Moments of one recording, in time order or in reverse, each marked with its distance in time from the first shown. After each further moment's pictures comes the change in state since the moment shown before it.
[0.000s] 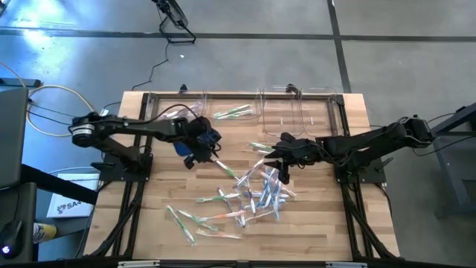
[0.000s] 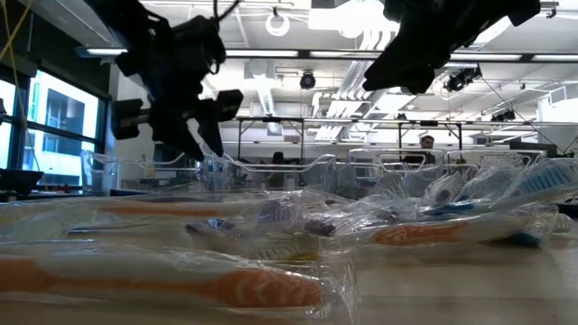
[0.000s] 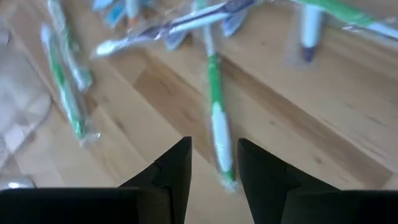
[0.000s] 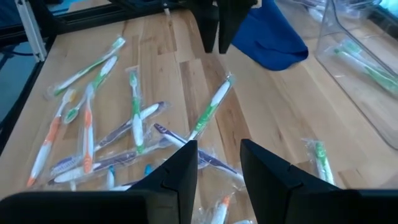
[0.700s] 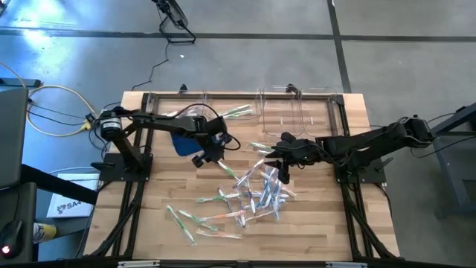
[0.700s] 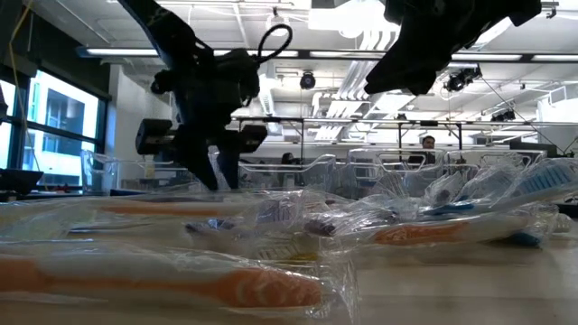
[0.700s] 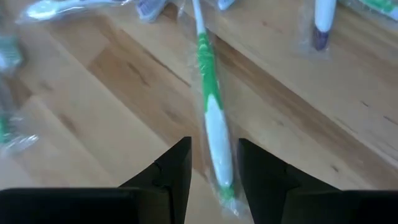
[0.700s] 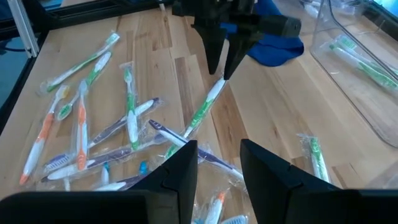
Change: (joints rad) left arm 0.006 0.283 0.195 -0.140 0.054 0.024; right arm 0.000 0.000 0.000 -0.019 0.006 0.000
